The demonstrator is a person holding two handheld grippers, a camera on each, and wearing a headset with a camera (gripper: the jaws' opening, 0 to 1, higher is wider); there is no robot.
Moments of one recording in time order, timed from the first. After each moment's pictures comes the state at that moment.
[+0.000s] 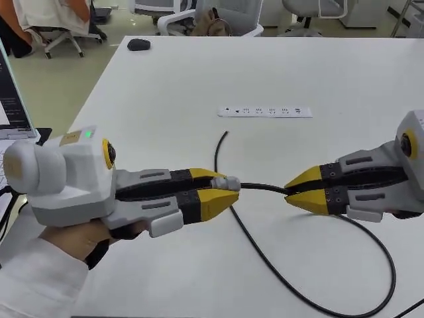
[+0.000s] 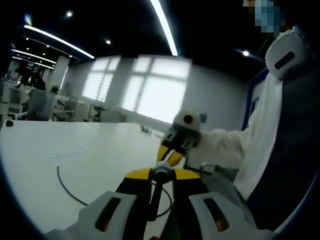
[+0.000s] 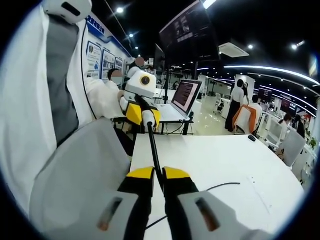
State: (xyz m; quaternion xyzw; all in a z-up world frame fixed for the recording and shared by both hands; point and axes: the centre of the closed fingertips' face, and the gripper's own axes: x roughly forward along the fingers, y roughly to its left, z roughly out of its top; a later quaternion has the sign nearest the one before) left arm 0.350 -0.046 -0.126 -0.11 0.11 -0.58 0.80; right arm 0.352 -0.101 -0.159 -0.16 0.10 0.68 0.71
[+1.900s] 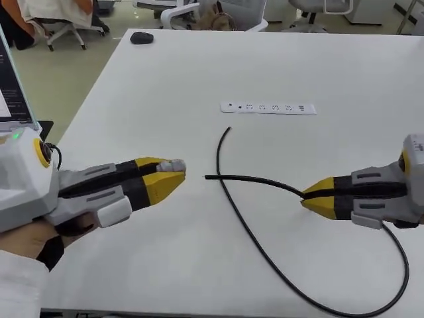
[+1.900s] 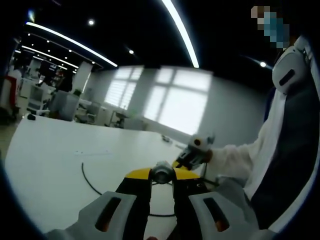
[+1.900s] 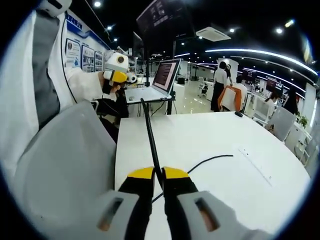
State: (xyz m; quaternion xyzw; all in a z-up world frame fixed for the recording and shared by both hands) left arm 0.367 0.025 -0.127 -0.15 0.09 -0.49 0.86; right arm 0.385 -0.128 -0.221 -0.16 0.17 0.61 0.76
